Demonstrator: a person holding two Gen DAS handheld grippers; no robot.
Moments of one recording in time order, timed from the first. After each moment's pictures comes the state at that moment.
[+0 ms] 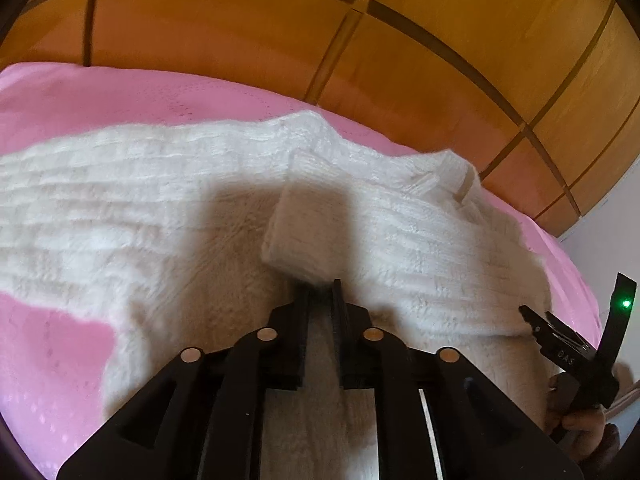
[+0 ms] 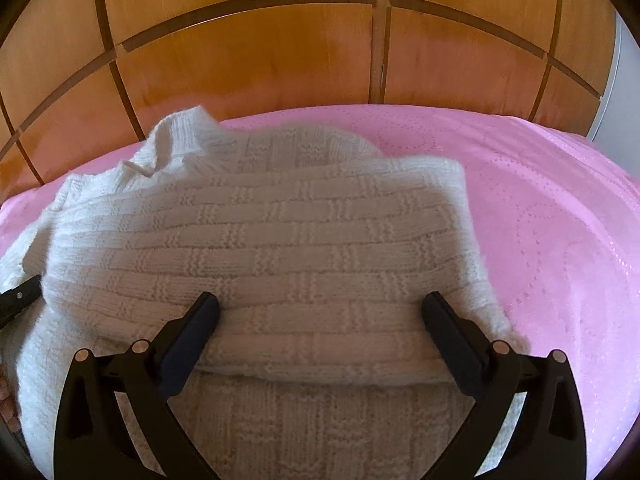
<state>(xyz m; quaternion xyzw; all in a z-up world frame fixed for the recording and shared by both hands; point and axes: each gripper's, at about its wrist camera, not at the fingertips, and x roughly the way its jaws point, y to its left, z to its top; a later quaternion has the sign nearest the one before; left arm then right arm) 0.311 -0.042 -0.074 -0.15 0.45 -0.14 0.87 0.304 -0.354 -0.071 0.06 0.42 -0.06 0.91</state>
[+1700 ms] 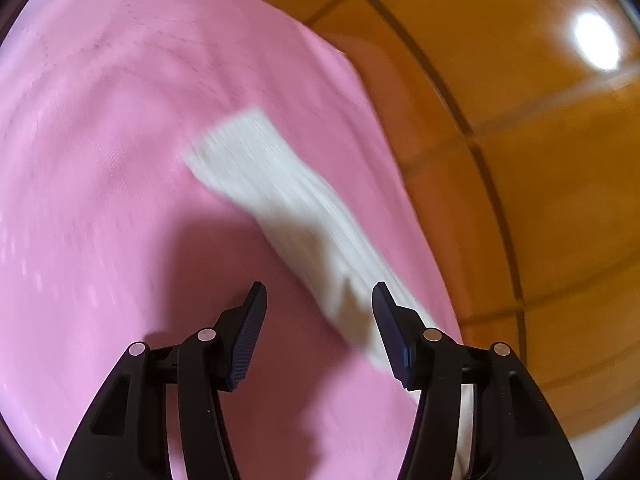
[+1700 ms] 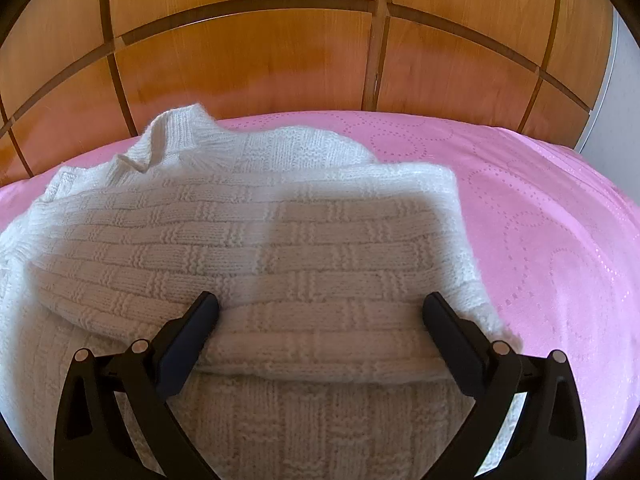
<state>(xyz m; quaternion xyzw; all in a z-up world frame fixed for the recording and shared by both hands) 0.211 0.323 -0.060 -0.48 0.33 0.12 0.80 0.306 -0.338 -0.069 0.03 0.41 -0.08 0.91</state>
